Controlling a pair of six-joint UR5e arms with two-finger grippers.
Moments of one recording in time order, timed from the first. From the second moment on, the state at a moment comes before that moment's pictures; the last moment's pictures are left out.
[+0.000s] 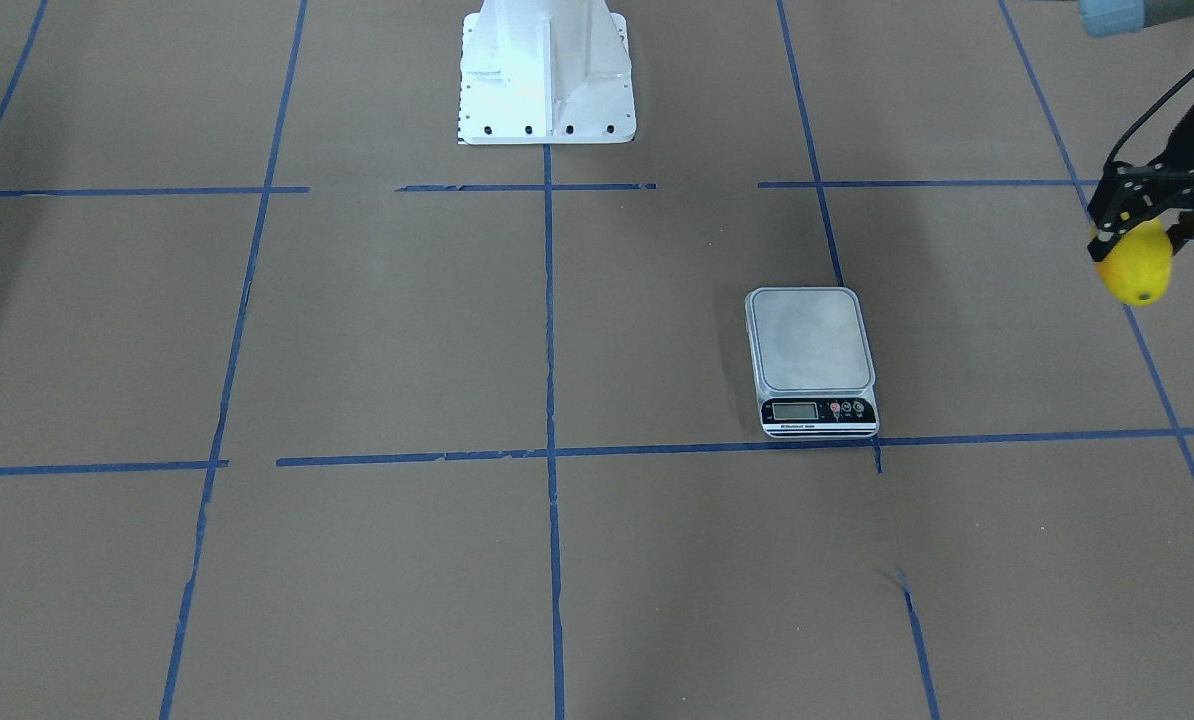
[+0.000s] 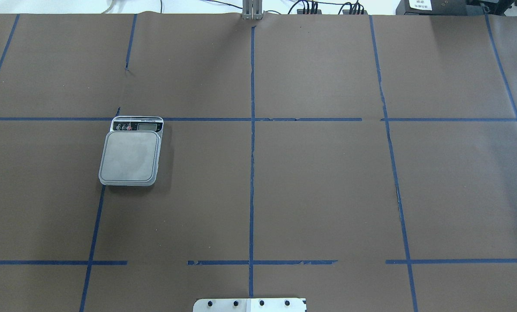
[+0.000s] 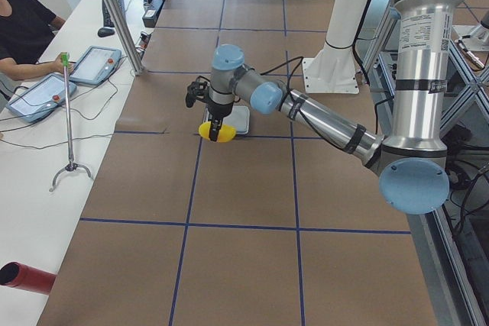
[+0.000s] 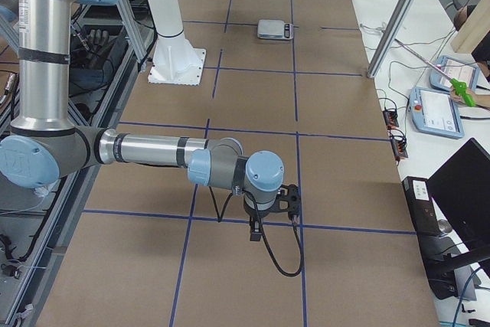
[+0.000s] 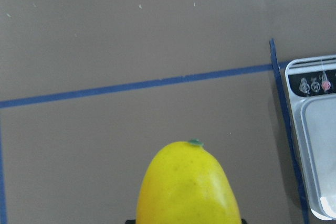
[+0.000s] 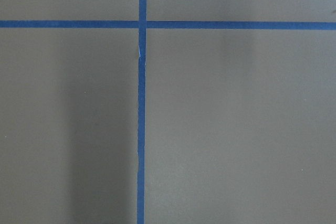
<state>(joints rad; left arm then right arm) -1.28 -1.62 -2.09 -1.53 -2.19 -0.46 1.64 -1.68 1.68 -1.68 2.35 -0.13</state>
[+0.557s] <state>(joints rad) -1.12 -1.84 -2.15 -1.36 -2.21 -0.77 1.64 -1.68 1.67 -1.68 2.35 -0.13</state>
